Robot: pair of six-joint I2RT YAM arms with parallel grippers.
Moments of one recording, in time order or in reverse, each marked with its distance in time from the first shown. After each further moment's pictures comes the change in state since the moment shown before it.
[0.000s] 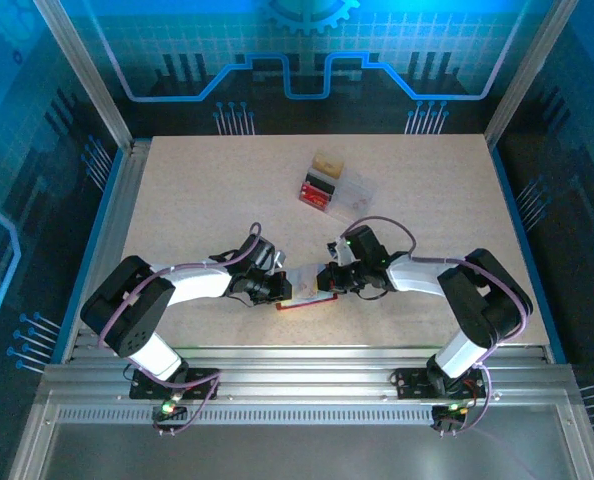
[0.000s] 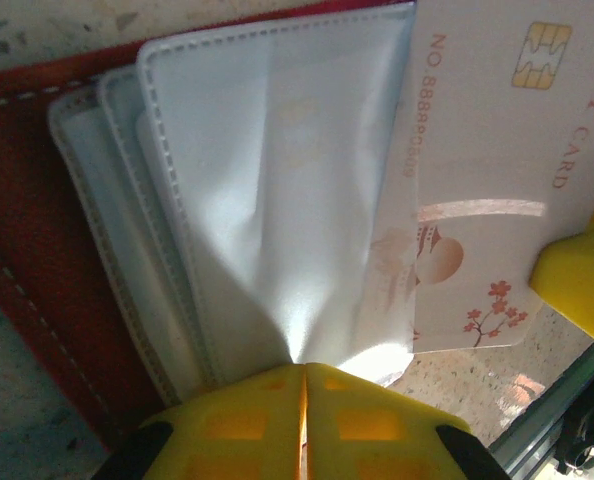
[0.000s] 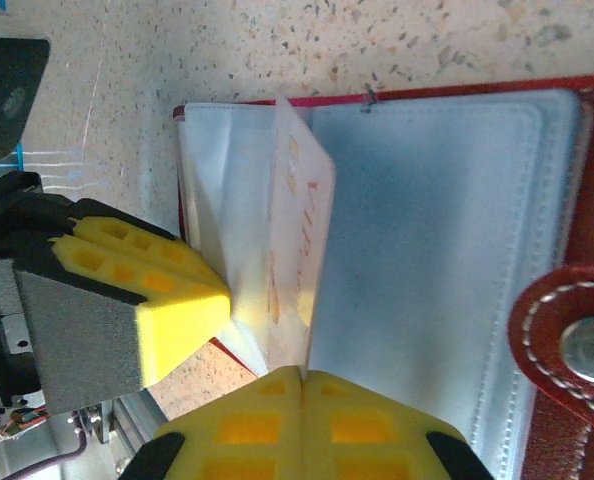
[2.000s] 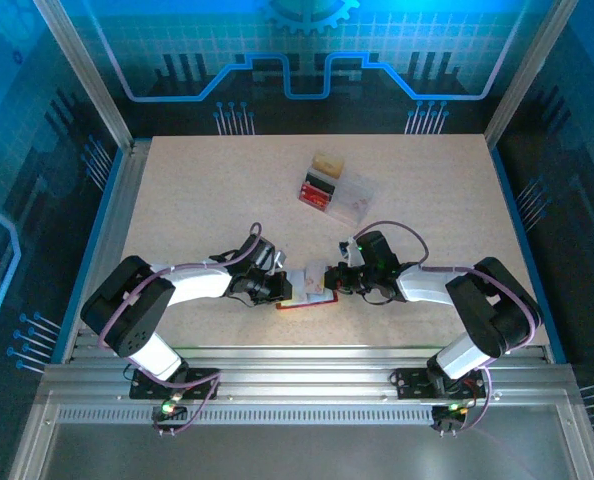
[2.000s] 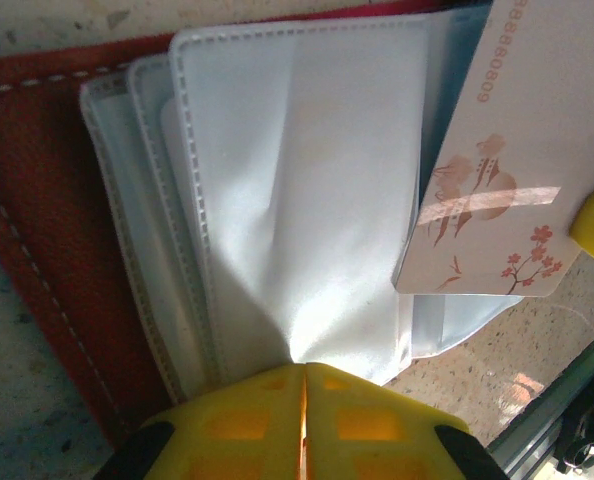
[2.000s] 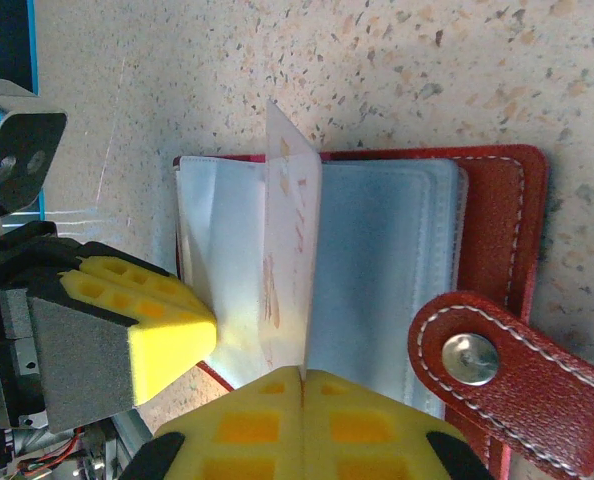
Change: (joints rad) left arm -0.002 0.000 0.000 0.002 0.000 0.000; right arm -0.034 -0.071 -0.143 0.200 0.054 0.096
